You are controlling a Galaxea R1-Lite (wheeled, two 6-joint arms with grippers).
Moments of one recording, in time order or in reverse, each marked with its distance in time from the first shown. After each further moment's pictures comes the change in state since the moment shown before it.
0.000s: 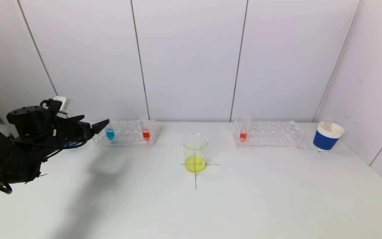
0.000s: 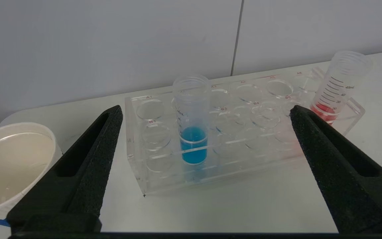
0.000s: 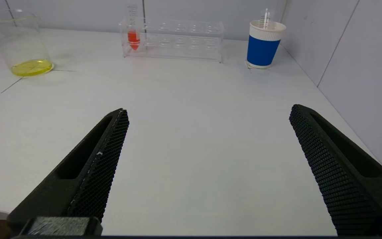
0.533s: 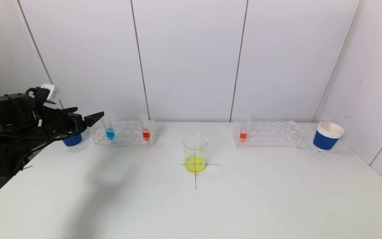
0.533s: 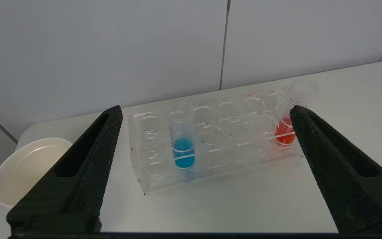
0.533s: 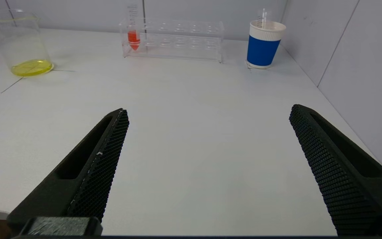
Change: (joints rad) left arm 0.003 -0.184 0.009 0.169 -0.010 0.007; right arm 0.000 0.000 0.000 0.000 0.000 0.000
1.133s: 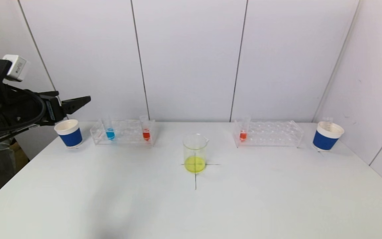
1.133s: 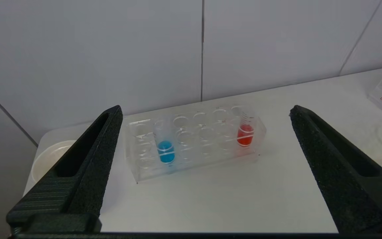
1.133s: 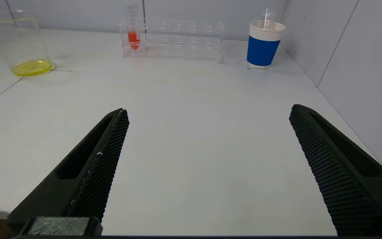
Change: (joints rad) left arm -0.020 -0.330 0.000 0.314 0.022 -0.006; right arm 0.000 0.000 0.000 0.000 0.000 0.000
